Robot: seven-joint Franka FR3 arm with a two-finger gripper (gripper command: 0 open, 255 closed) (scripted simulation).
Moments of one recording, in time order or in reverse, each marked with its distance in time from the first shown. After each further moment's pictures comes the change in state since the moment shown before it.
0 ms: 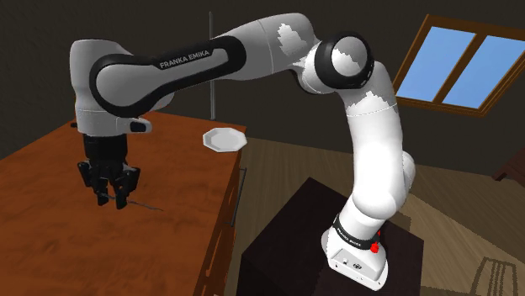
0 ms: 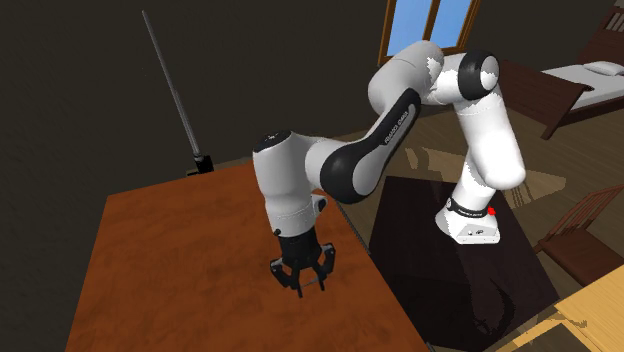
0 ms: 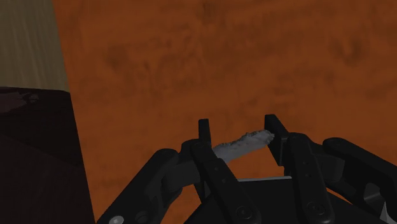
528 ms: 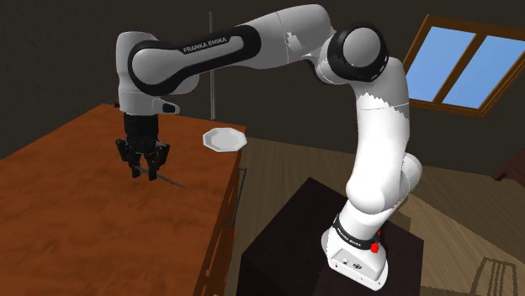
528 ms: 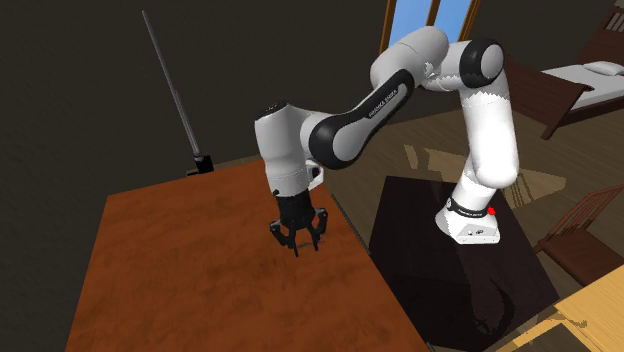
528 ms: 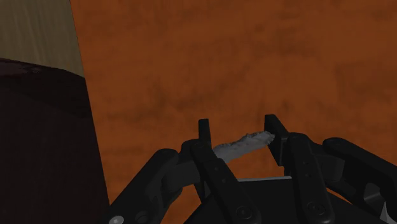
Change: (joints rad) arm -0.203 -0.090 0.026 -0.101 0.060 -0.029 -0.160
